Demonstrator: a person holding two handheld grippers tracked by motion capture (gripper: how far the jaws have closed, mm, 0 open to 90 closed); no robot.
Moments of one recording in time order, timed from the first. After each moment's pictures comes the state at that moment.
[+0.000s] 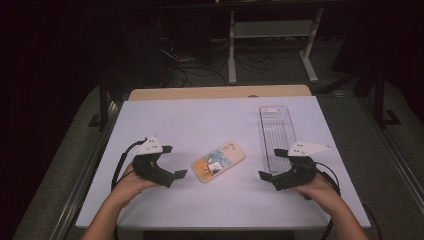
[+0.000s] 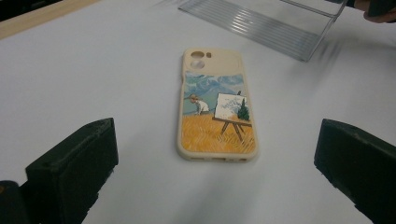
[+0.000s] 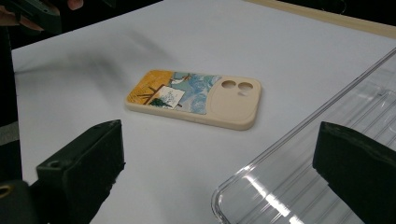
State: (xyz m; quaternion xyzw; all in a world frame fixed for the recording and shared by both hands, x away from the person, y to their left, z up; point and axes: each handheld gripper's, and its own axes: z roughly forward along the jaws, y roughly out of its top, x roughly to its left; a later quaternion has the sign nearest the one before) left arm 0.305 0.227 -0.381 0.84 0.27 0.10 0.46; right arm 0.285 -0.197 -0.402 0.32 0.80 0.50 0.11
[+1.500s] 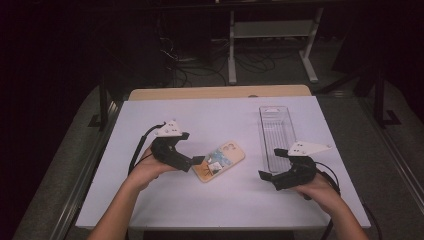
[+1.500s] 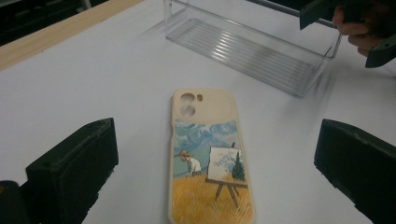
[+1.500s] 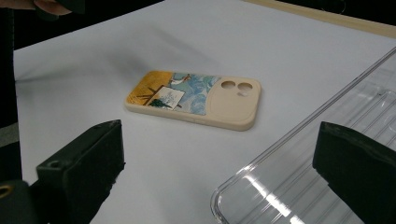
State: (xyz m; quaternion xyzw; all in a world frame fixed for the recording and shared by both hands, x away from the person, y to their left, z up) left arm 0.337 0.181 -0.359 0.84 0.25 0.09 0.47; right arm 0.285 -0.197 -0.402 0.32 0.79 0.50 0.10
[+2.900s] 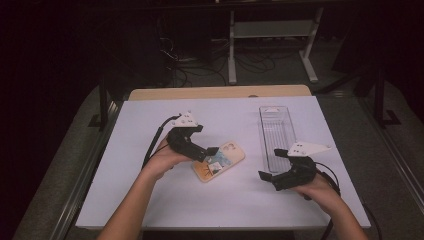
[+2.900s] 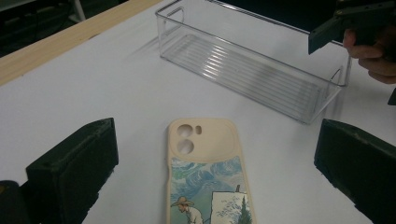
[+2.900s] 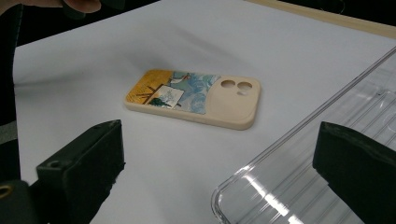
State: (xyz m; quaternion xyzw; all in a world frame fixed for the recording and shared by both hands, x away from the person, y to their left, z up) left arm 0.363 0.147 -0.362 0.84 0.24 0.08 0.47; right arm 0.285 -0.196 -0.402 0.32 0.80 0.50 0.11
